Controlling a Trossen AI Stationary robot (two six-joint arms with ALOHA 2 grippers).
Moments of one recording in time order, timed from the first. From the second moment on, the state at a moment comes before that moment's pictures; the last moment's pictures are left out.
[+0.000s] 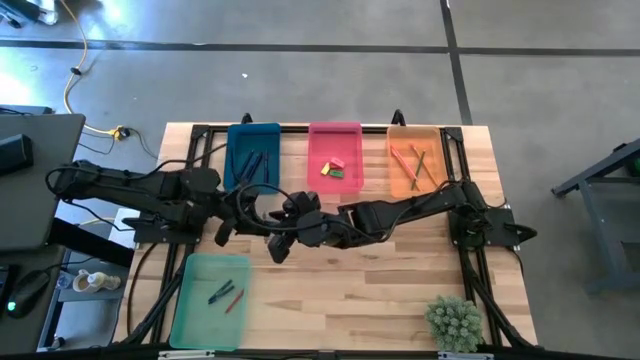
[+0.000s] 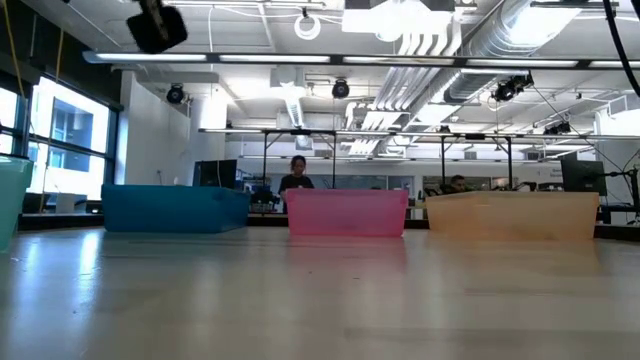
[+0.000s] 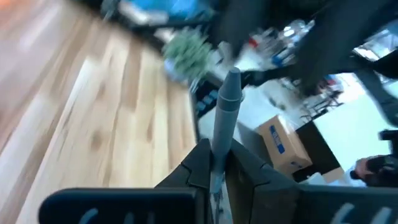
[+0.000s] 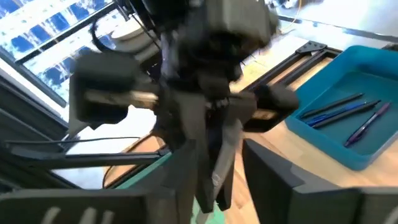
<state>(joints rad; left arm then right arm) 0.03 0.83 0.67 -0.11 0.35 -0.66 0.28 2.05 2.08 -0.43 0.54 0.67</state>
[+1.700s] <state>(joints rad) -0.57 0.88 0.67 -0.29 -0.01 -0.80 0.20 1.95 2.08 -0.85 0.41 0.53</state>
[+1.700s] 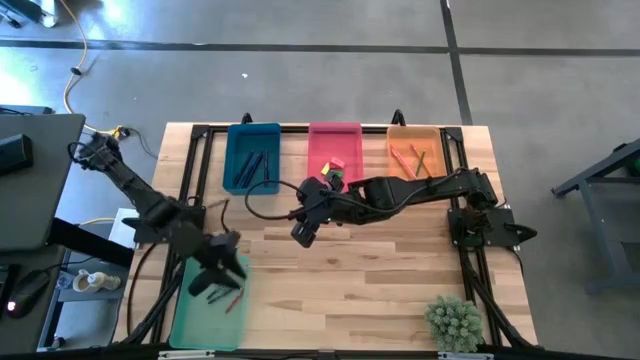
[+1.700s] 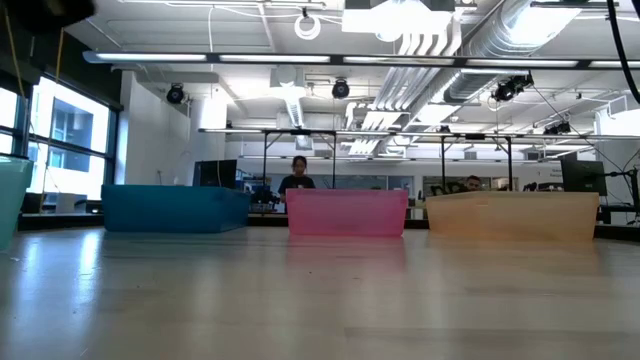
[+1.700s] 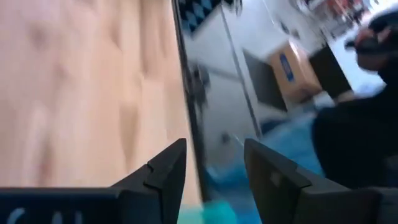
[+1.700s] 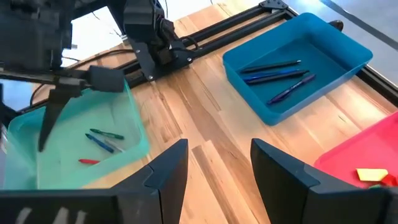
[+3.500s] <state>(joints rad) 0.09 0.02 0.01 0.03 0.04 -0.26 0.30 1.25 2.07 -1.45 0.73 0.39</state>
